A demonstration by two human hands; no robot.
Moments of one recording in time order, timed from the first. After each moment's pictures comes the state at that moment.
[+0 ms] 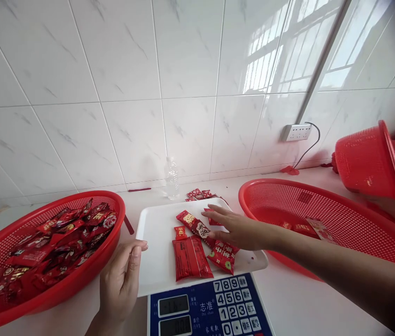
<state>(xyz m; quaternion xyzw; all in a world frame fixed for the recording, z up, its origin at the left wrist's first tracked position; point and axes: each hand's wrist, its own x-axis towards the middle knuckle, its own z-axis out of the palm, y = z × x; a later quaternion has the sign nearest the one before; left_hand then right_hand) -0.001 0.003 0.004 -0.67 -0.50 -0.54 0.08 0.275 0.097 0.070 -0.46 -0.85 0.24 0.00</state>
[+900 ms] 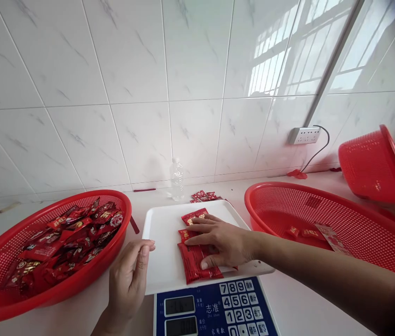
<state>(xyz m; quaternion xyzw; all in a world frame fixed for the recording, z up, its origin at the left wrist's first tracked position) -0.001 0.004 0.005 -0.67 -0.50 -0.54 0.06 0.245 0.101 0.056 -0.22 -0.95 0.20 0.02</state>
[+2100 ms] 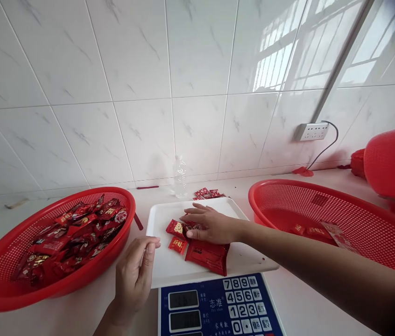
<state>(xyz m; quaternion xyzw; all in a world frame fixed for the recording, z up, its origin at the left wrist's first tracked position) -0.001 0.002 0.005 -0.68 -0.50 -0.53 0.05 0.212 0.114 0.058 -0.33 -0.92 0.23 0.03</state>
